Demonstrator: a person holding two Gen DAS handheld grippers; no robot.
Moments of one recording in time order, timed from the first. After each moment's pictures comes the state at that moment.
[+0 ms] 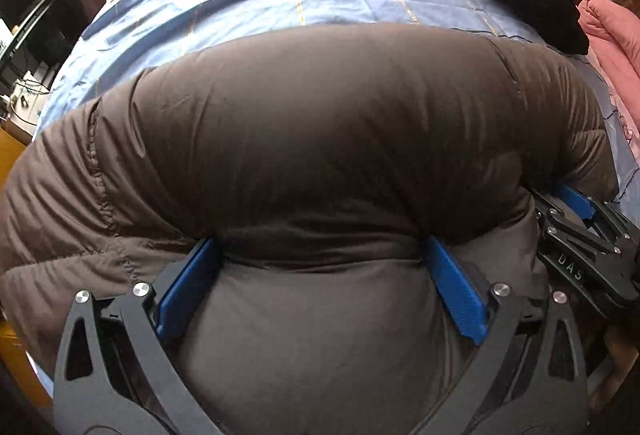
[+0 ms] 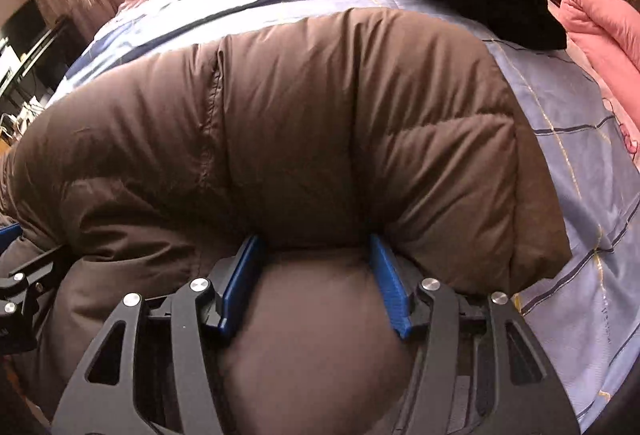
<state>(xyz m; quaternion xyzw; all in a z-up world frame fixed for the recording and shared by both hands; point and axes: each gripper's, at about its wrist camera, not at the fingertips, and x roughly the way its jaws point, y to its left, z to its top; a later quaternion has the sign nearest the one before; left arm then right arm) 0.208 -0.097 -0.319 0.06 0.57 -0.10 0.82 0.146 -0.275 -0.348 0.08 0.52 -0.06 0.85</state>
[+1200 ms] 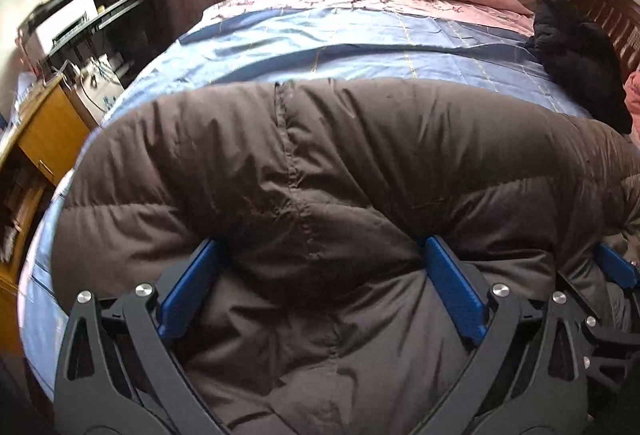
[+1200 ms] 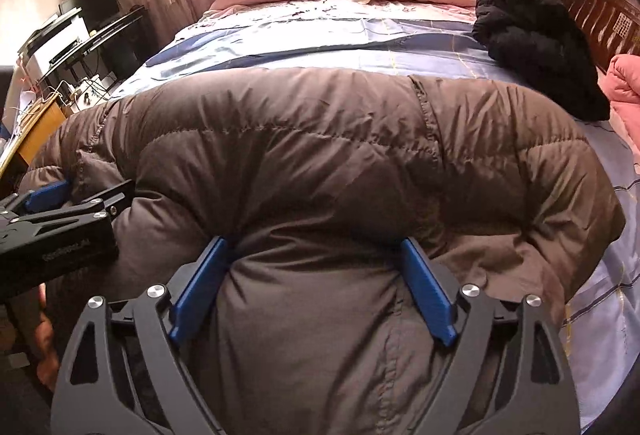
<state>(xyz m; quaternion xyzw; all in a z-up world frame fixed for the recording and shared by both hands) 0.178 0.001 -0.313 0.02 0.46 0.02 0.89 0.126 -0.184 -0.323 0.04 0.44 0.04 0.90</state>
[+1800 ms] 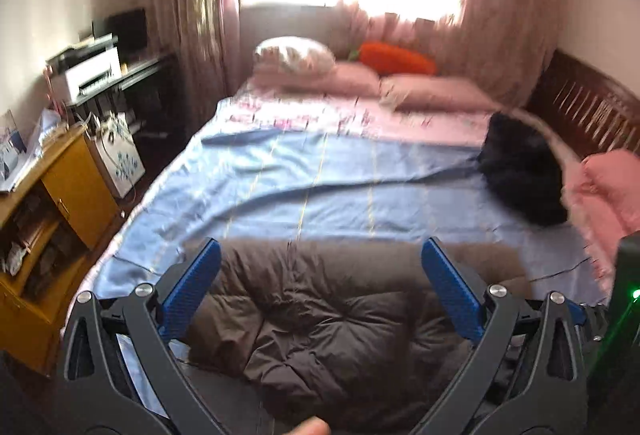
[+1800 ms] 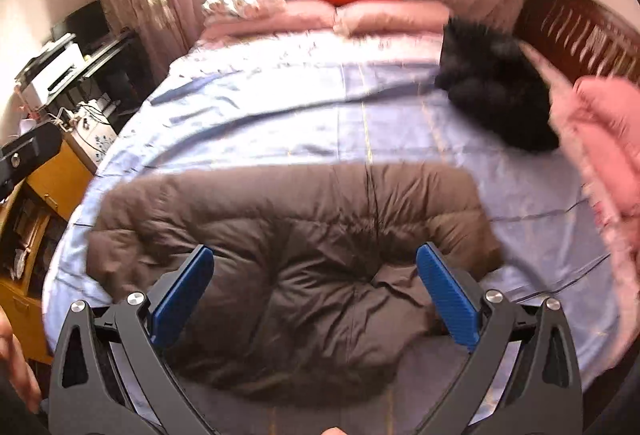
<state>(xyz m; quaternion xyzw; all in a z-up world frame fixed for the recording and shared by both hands) 0.084 -0.006 -0.058 -0.02 0.32 0.01 0.95 0.084 -0.178 -0.141 0.04 0.43 0.00 0.90</state>
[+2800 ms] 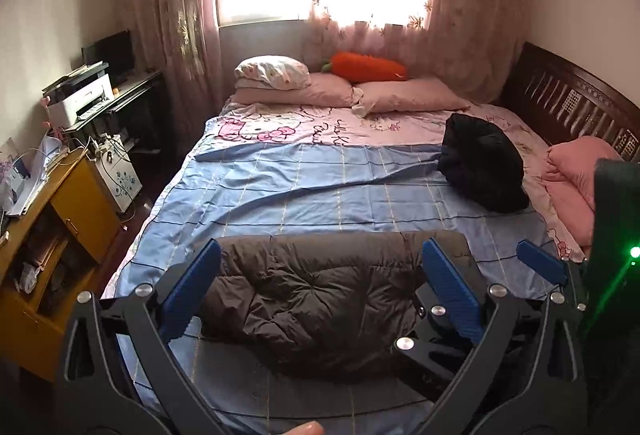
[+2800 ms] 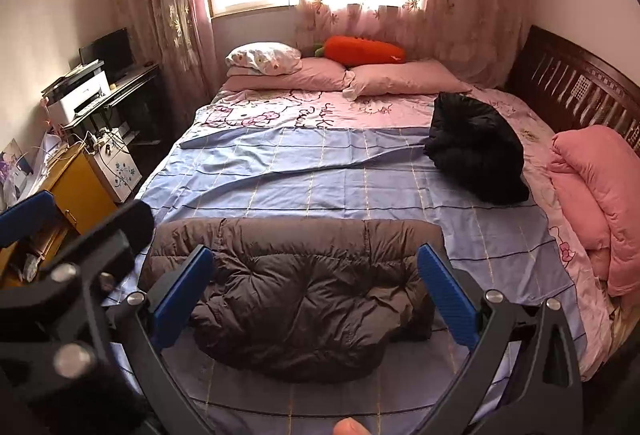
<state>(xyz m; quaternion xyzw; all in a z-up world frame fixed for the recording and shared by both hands) 0.008 -0.043 0.010 0.00 0.33 -0.03 0.95 0.013 -0.162 -0.028 0.03 0.36 0.01 0.93</state>
